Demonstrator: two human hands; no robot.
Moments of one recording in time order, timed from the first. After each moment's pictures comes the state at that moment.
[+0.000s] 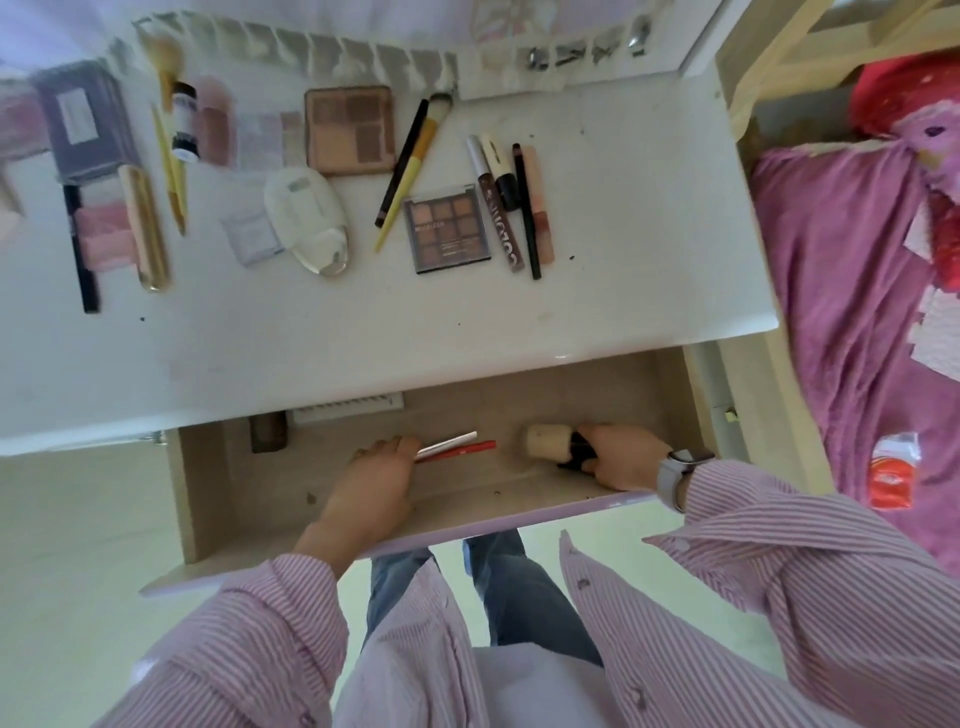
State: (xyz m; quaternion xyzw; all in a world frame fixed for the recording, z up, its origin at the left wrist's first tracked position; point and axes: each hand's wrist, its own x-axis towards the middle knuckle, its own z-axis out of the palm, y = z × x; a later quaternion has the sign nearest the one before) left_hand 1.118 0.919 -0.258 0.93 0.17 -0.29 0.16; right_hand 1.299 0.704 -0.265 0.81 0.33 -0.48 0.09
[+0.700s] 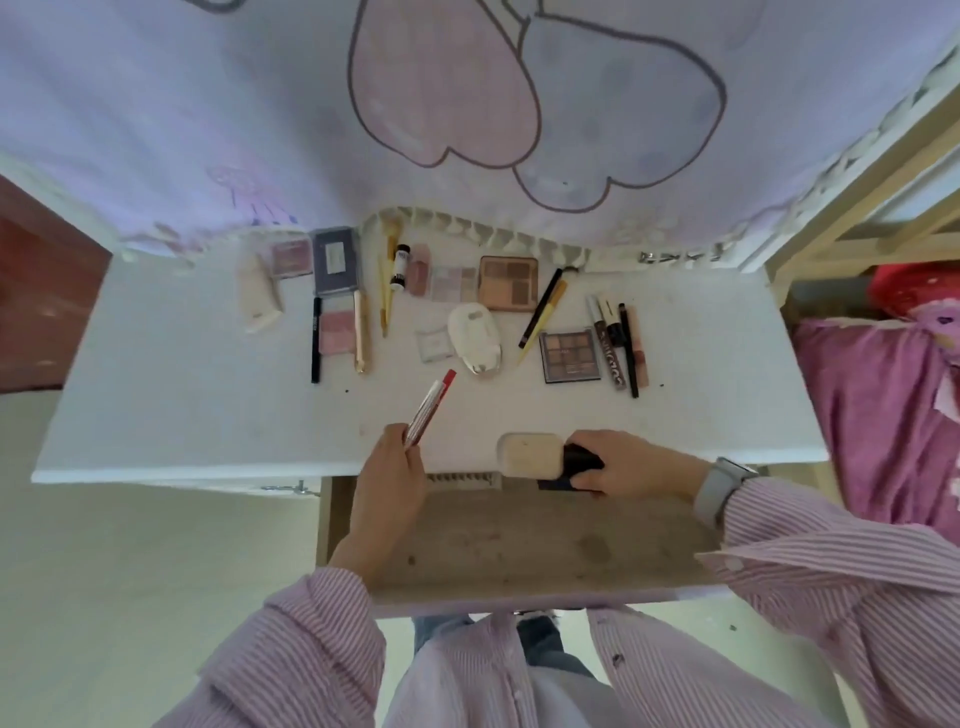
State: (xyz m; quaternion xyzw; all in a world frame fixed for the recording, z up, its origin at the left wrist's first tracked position) left_hand 1.103 1.010 -0.158 0.81 0.45 0.01 0.36; right_hand 1.292 0.844 -0.118 0.77 0.40 -0.50 -0.07
